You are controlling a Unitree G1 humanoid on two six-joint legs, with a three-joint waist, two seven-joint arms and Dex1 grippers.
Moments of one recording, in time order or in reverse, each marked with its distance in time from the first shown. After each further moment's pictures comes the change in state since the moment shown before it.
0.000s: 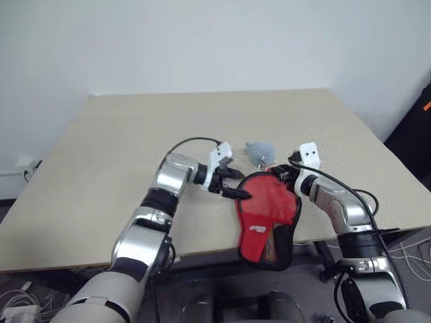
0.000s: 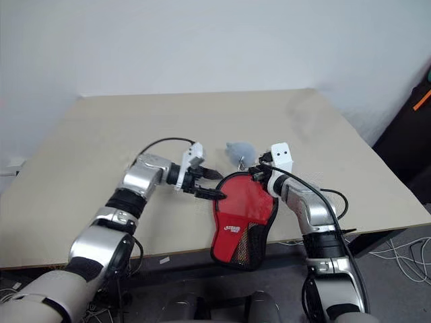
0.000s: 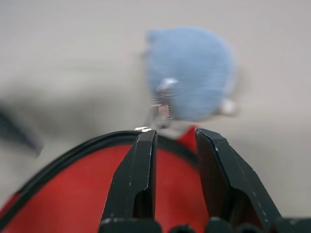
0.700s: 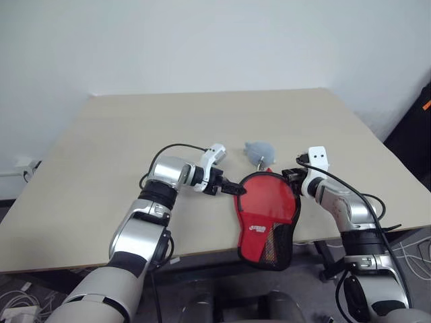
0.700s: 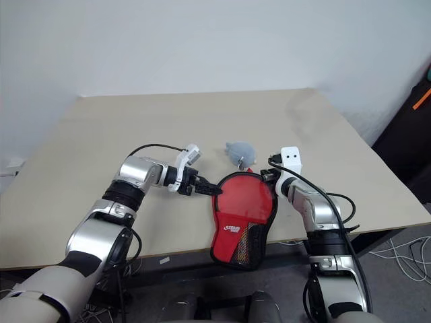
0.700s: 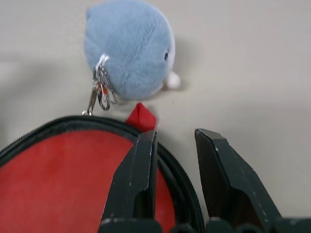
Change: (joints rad) left arm -0.087 0.052 0.028 0.024 -0.086 0.543 0.187; right arm 0.031 -0.005 -0.026 0.026 0.003 0.002 -0.048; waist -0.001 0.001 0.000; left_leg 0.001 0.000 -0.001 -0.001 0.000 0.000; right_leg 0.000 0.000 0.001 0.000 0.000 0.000
